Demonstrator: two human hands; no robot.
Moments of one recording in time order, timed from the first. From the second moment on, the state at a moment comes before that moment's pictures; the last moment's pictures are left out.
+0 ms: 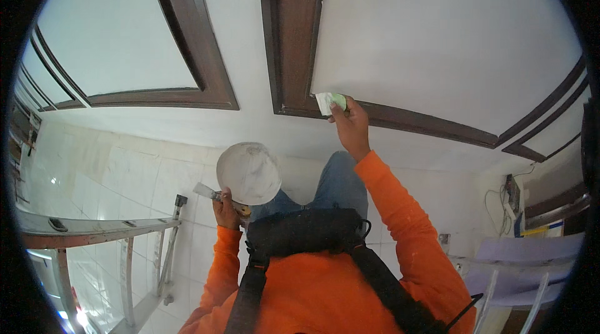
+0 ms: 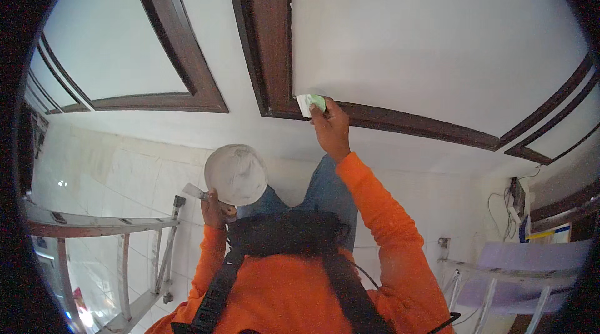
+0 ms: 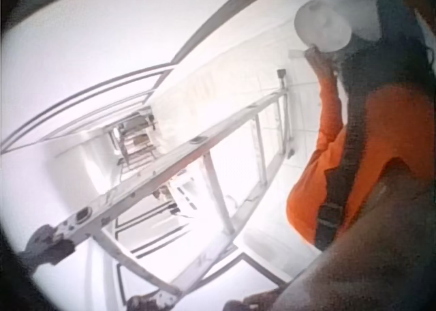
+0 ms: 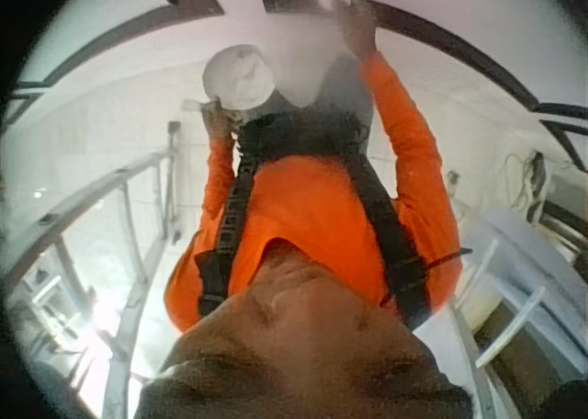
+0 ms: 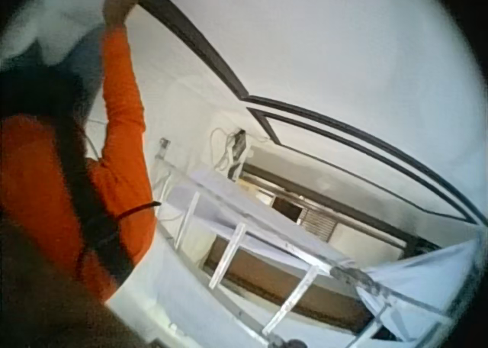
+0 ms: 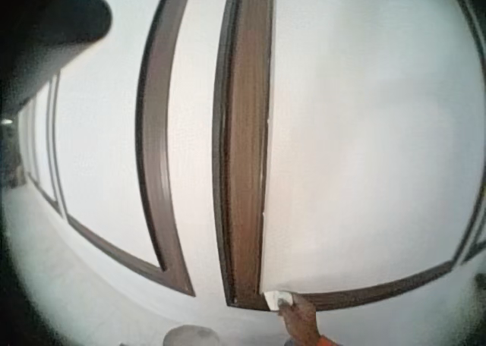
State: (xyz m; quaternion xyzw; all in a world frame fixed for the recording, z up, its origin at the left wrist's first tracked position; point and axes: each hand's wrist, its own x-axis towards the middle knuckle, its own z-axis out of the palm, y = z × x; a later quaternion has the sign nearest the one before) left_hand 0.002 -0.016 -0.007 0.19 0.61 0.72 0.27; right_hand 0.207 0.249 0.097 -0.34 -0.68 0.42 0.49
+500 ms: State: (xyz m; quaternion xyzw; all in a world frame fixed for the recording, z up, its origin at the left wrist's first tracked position) left_hand -0.022 -0.032 -0.039 0.25 0.65 0.66 0.29; right_hand 0.206 0.223 0.072 -0.38 -0.52 0.55 0.53
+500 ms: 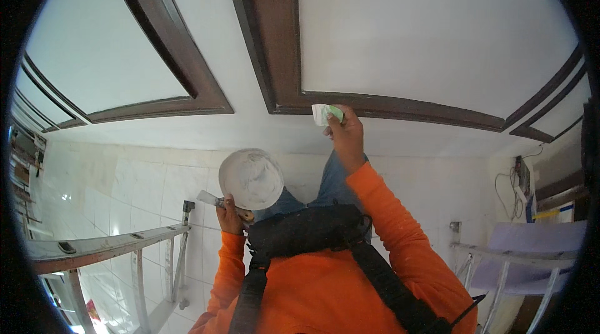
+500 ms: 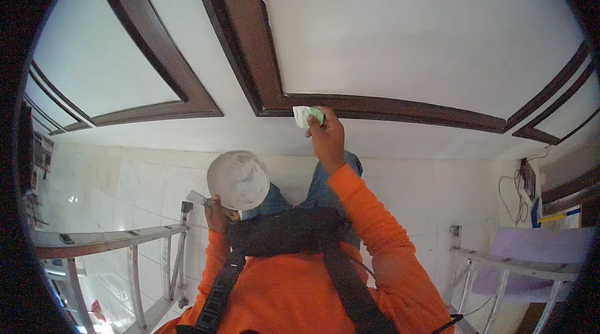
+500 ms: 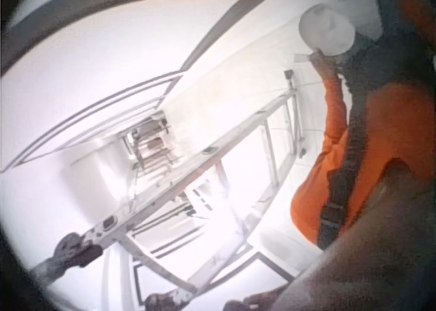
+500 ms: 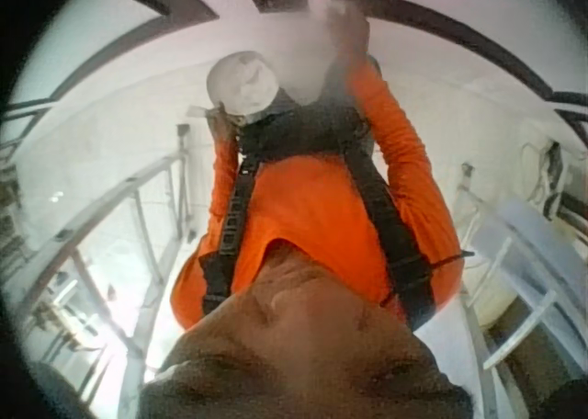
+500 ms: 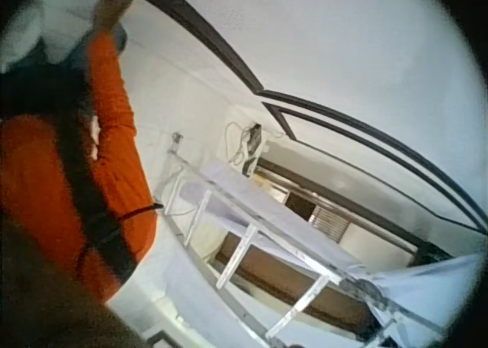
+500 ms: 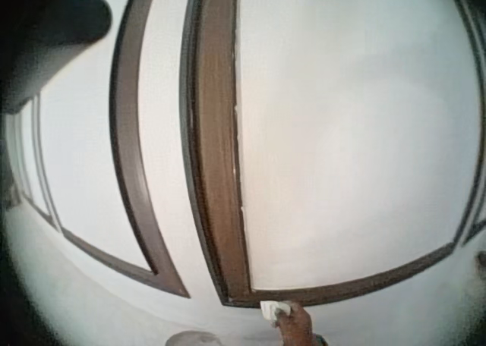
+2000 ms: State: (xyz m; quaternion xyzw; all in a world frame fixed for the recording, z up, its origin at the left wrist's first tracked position) left_hand -0.006 -0.020 -0.038 0.22 0.60 0.71 0.29; right_hand 0.200 0.276 0.115 -0.34 -0.79 0.15 0.48
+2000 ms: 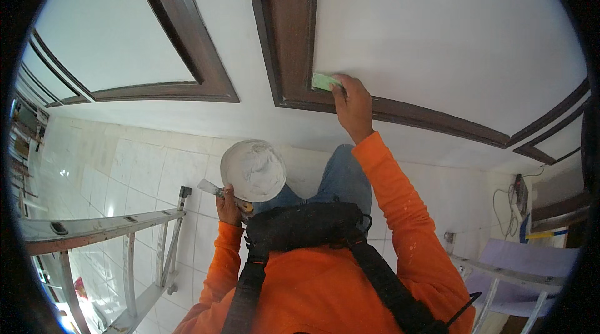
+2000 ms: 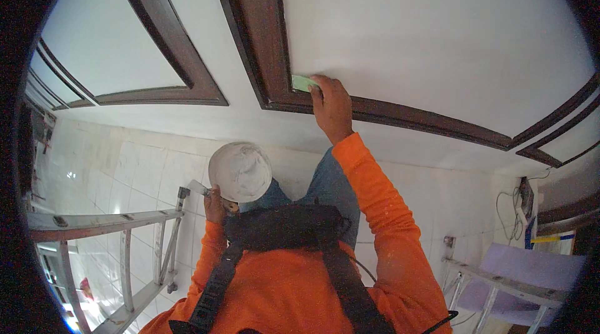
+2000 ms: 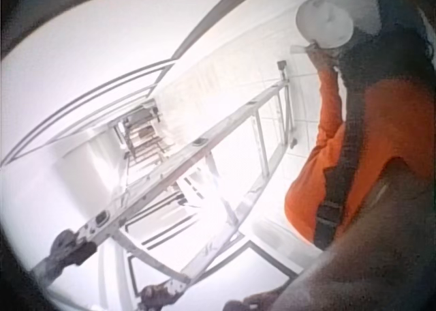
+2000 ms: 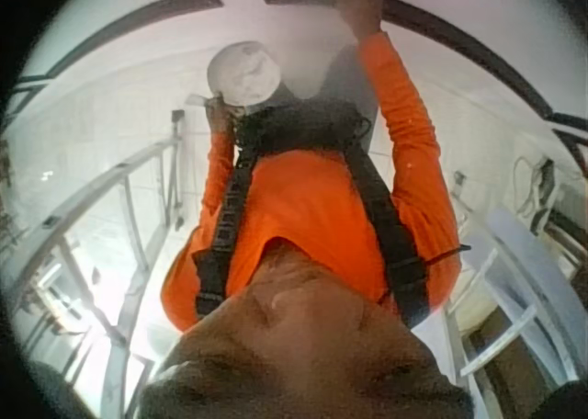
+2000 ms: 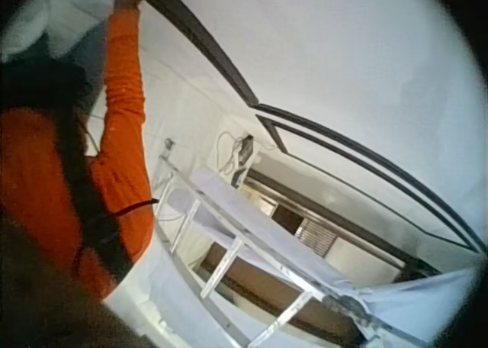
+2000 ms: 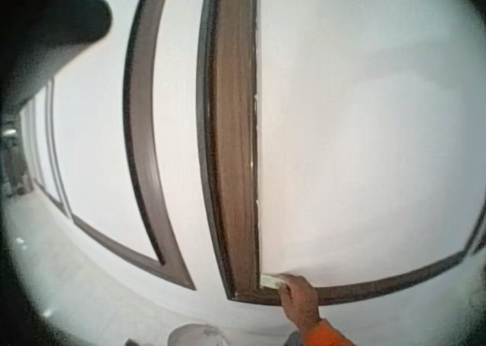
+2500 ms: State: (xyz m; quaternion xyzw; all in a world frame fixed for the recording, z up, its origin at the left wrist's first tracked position) left_hand -0.010 -0.017 -0.040 0.21 0.62 0.68 0.33; right_hand 0.188 0.276 0.108 -0.34 -0.81 0.02 0.48
